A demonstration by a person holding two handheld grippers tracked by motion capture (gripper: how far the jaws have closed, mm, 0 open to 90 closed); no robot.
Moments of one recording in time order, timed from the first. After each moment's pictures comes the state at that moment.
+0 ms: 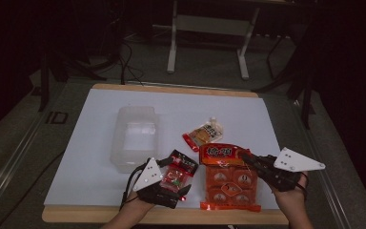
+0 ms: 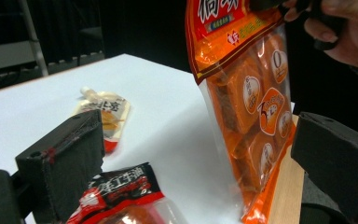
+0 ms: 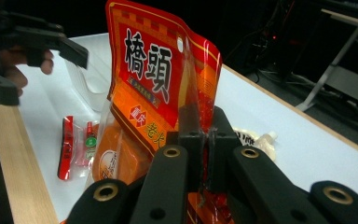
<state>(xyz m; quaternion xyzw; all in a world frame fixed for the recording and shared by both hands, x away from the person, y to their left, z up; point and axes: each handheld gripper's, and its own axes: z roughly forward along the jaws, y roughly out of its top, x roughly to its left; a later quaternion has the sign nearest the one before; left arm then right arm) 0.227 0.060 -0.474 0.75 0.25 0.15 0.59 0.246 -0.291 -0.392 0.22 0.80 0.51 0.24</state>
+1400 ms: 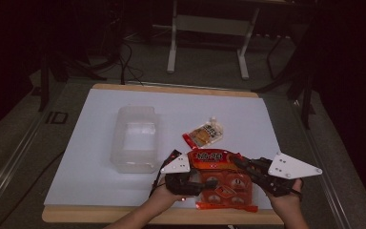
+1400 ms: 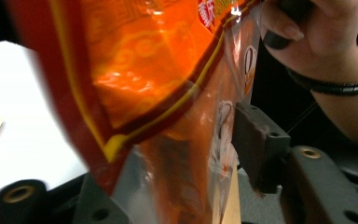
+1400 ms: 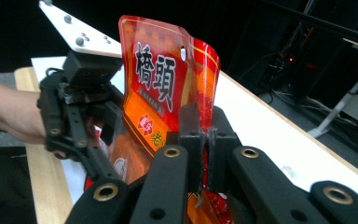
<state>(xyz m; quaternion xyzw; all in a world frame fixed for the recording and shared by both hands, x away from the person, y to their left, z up) 0.268 0.003 -0.491 0.75 0.16 -0.01 0.64 0.231 -0.269 -0.377 0.17 0.80 0.53 0.24</state>
